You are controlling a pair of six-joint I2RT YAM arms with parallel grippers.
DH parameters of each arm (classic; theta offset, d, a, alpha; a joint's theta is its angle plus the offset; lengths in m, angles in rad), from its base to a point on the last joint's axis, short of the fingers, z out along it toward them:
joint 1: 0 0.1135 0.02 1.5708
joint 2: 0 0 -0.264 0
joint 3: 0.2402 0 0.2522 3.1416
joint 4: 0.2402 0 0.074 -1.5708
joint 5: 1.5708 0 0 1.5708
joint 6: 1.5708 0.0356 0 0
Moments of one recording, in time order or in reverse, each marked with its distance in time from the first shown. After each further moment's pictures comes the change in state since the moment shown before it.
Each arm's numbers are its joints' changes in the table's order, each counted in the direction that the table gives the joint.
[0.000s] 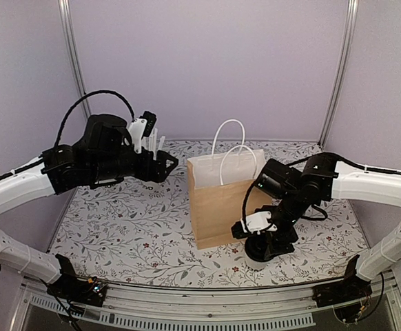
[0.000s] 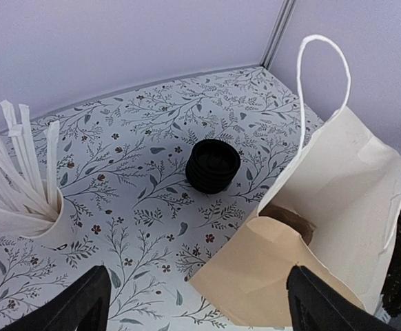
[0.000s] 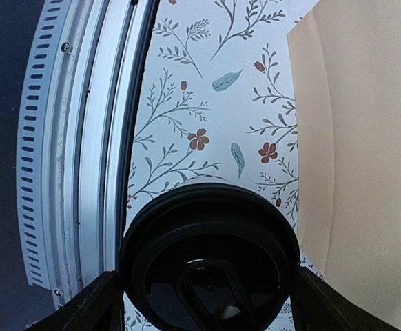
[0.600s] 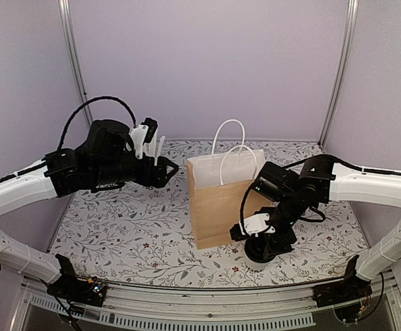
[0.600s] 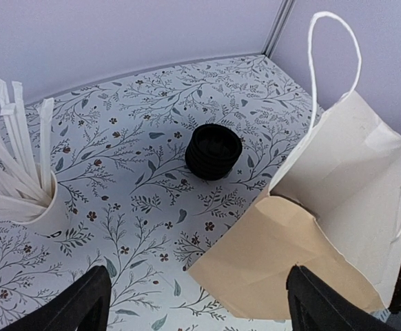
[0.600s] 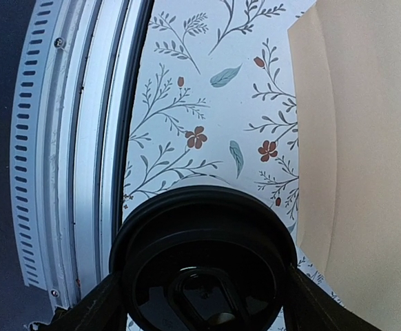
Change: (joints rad) left arm 0.000 0.002 -0.043 -0.004 0.015 -0.023; right arm 0.022 -0.017 -0.005 -0.008 0.040 0.014
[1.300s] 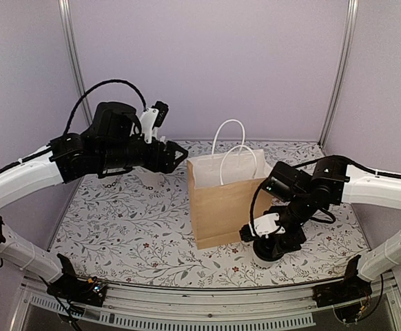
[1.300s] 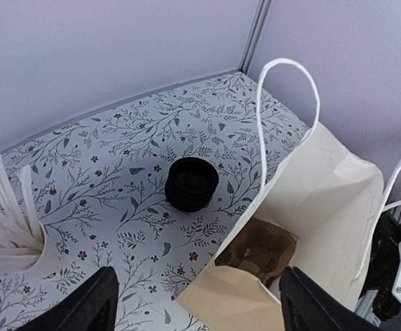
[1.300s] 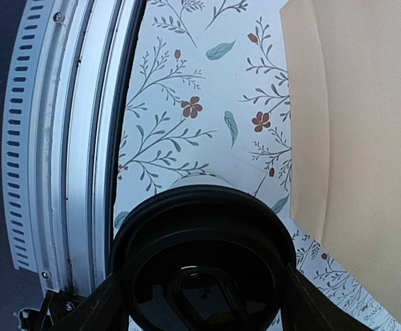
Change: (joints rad) left arm 0.000 -0.092 0.155 0.010 0.042 0.063; right arm -0.014 0.087 -0.041 0.025 0.054 -0.031
